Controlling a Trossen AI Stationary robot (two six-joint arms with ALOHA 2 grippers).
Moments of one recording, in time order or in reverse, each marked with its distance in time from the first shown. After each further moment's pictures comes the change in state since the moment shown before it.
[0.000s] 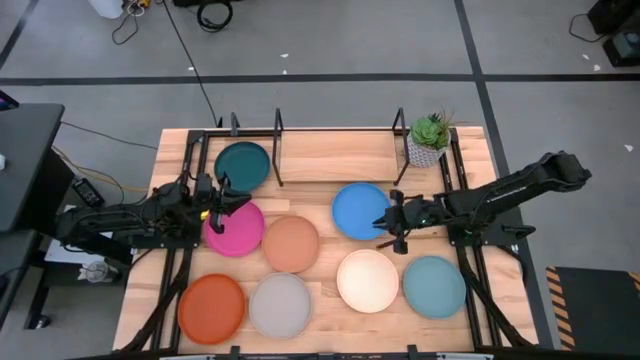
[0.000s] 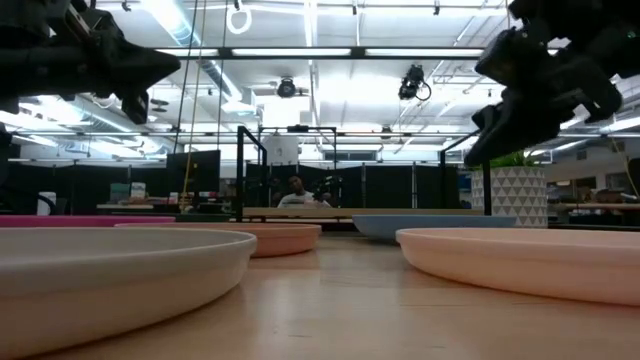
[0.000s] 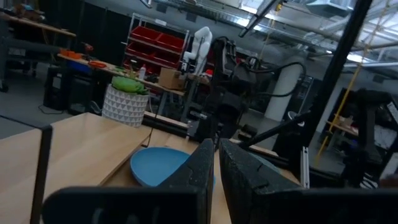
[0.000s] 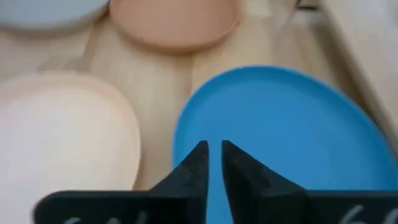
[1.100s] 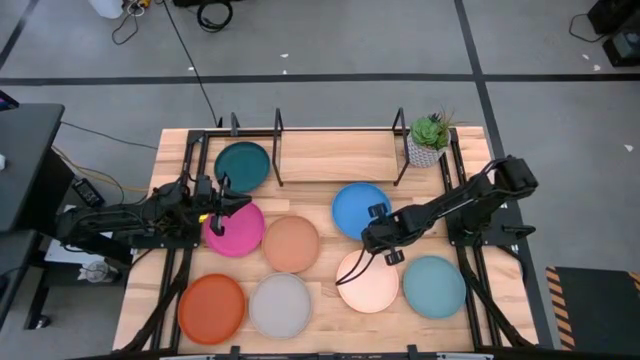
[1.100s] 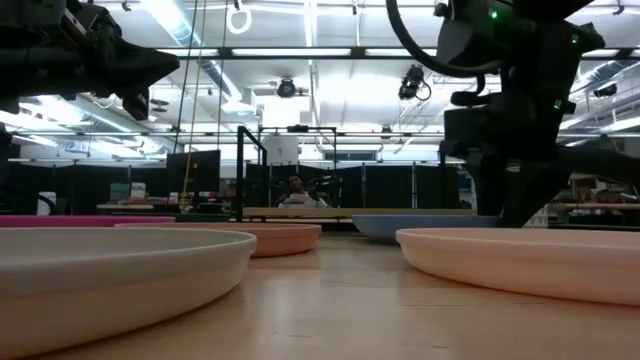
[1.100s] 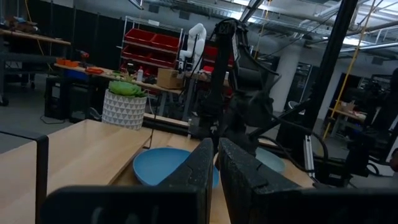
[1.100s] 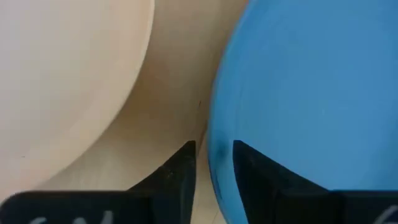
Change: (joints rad) left arm 0.000 0.000 0.000 -0.003 0.016 0.085; right arm 0.060 0.548 0.417 -0.552 0.059 -0.172
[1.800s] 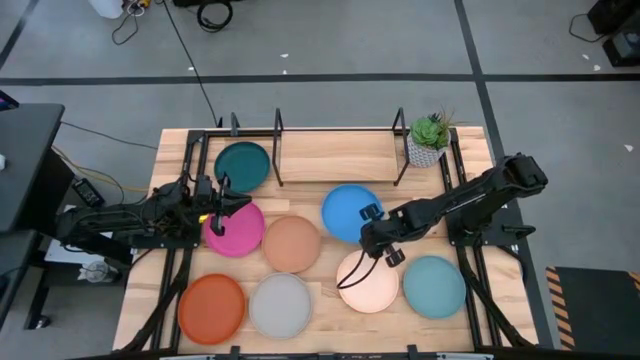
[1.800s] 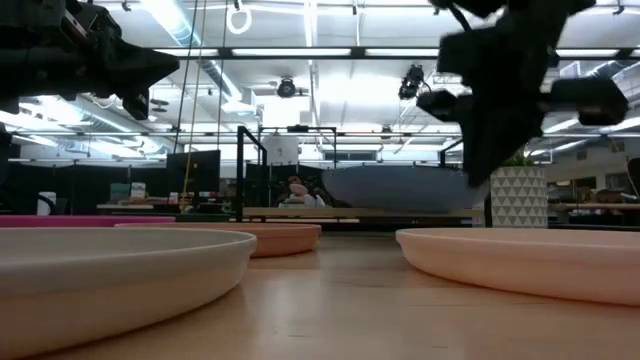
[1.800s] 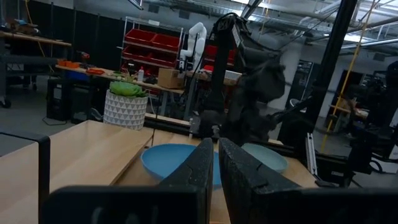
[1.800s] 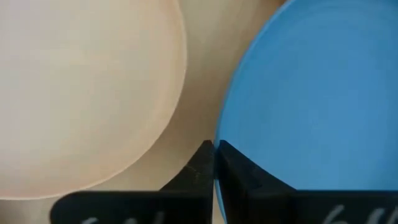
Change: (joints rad) left arm 0.000 0.000 0.000 -0.004 -0.001 0.016; right arm 0.010 -0.094 0.109 -0.031 -0.074 -0.204
